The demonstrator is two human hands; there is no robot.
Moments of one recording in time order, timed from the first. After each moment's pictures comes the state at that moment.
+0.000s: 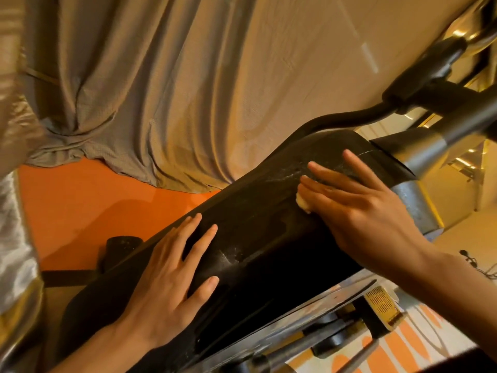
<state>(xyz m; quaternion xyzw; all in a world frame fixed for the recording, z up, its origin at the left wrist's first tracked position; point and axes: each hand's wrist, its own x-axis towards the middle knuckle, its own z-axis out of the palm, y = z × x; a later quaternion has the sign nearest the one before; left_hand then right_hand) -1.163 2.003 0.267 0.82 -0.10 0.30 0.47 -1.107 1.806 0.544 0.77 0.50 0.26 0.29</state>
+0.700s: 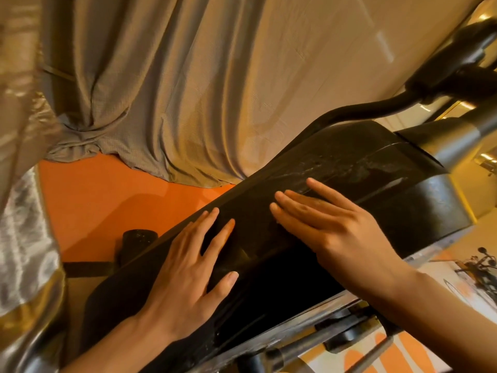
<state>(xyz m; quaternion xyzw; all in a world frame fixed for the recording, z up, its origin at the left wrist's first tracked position) -1.163 2.003 0.266 0.83 -0.10 0.29 0.47 -1.119 1.829 0.493 0.76 0.55 0.23 0.27</state>
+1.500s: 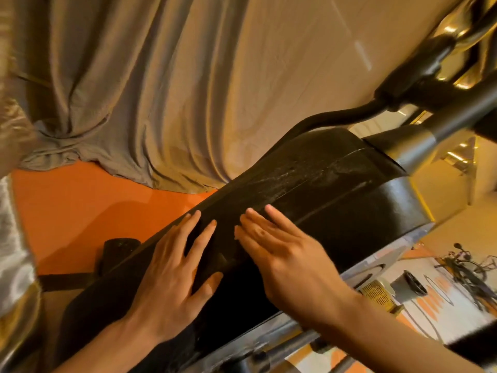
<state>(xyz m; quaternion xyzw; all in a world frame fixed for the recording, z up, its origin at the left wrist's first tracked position) -1.158 1.999 0.273 0.82 -0.09 0.31 0.47 -1.144 1.839 0.462 0.81 0.48 0.20 0.25</state>
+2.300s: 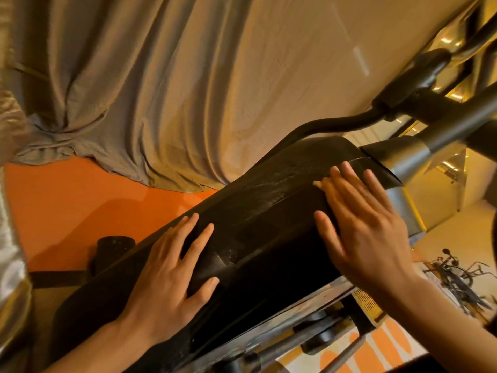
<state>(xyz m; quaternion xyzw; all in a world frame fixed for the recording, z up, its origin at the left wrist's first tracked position) -1.158 2.000 0.270 0.82 -0.09 0.31 0.47 -1.128 1.802 0.533 0.84 0.33 0.33 0.28</state>
